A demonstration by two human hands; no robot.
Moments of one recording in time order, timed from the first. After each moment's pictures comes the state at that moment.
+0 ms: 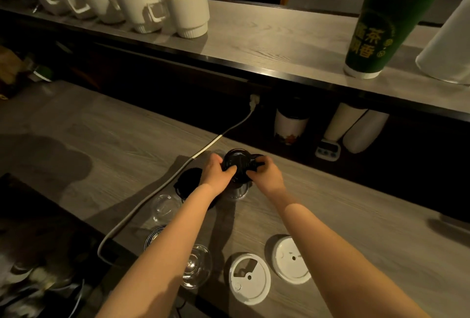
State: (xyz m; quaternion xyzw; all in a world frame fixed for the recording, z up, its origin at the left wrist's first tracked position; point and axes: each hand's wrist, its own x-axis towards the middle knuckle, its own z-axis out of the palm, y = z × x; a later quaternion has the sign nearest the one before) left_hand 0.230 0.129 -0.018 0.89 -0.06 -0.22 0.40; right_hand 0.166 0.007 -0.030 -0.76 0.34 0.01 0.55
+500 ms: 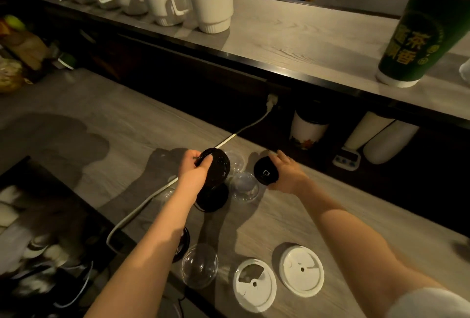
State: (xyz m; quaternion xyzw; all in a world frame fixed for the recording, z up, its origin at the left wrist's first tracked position) left_hand 0.243 0.179 -0.004 0.80 0.08 -0.11 0.58; right_hand 0.194 -0.046 -0.058 -0.95 0.14 0.20 0.22
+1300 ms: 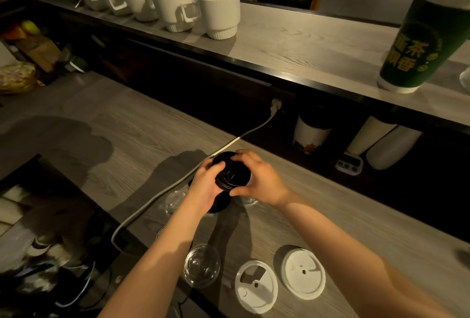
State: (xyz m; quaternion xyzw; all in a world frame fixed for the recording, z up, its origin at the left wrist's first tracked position) left_hand 0.218 0.170 0.008 0.57 0.13 -0.25 0.77; right_hand 0.183 0.022 -0.015 -0.91 -0.10 -0.03 0.39
